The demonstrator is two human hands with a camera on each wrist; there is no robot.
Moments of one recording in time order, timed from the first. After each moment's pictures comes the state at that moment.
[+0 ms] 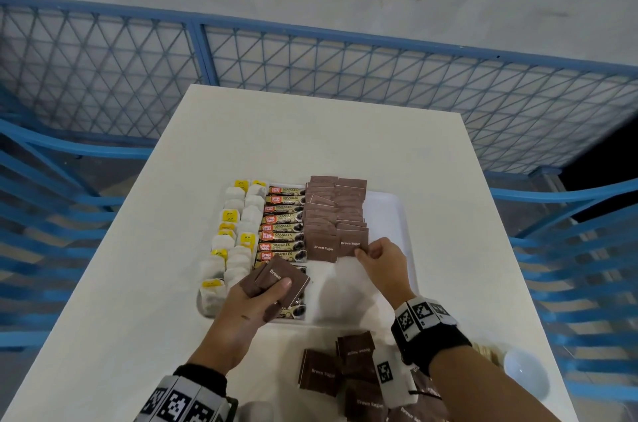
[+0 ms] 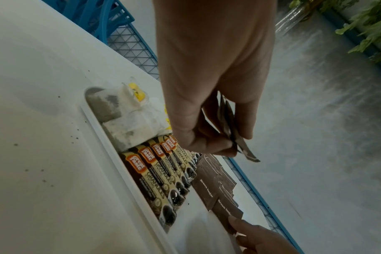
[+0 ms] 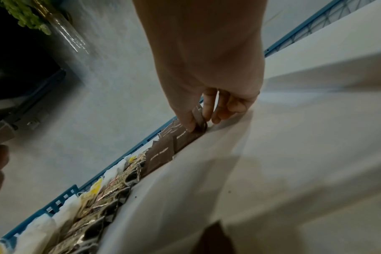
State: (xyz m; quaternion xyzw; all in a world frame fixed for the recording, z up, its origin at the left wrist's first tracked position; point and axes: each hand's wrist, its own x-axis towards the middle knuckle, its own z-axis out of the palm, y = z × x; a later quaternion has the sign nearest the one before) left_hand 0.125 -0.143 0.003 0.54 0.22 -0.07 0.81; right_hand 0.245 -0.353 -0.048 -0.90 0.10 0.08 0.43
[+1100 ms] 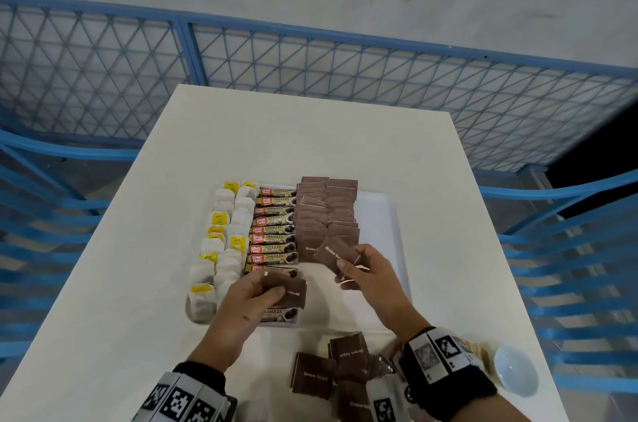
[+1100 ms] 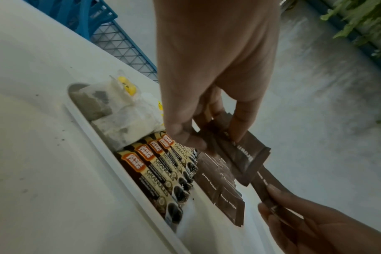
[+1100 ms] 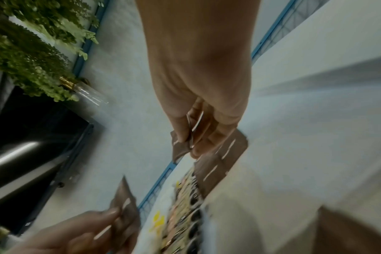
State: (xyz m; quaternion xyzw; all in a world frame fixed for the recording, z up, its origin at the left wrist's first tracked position) left_hand 0.133 -0.145 0.004 0.63 0.21 -0.10 0.74; right_hand 0.207 -0.343 0.002 -0.72 0.07 0.21 0.66
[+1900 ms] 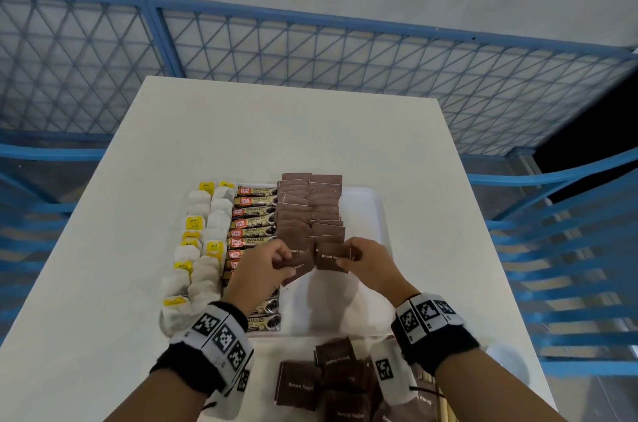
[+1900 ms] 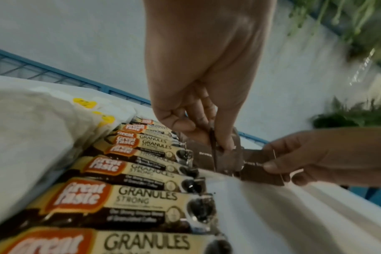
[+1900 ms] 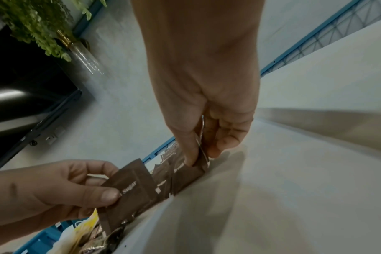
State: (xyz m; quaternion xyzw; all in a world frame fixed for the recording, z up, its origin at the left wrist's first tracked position) left_hand 0.208 -0.168 -0.006 0.88 0.08 -0.13 0.45; right_hand 0.258 -0.373 -0.027 -0.91 -0.03 0.21 0.36
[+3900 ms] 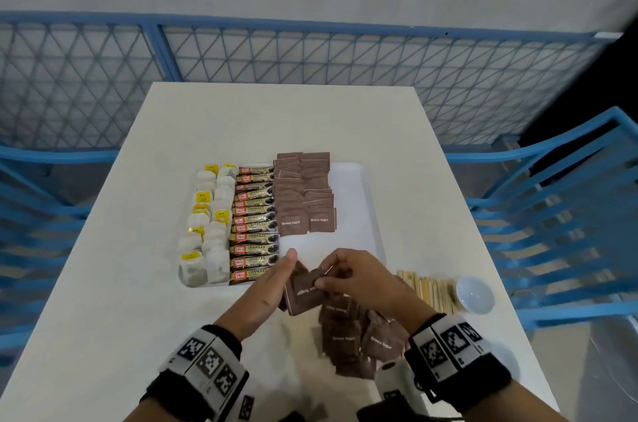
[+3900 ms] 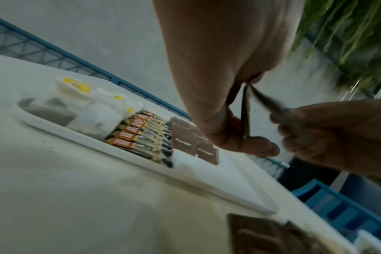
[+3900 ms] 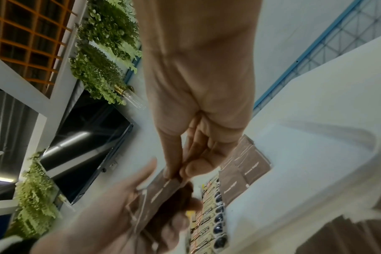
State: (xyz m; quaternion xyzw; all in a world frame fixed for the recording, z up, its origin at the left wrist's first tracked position) left_hand 0.100 -0.195 0.024 0.74 0.09 -0.25 0.62; right_hand 0.132 -0.375 0.048 -0.81 -0.08 0.29 0.50
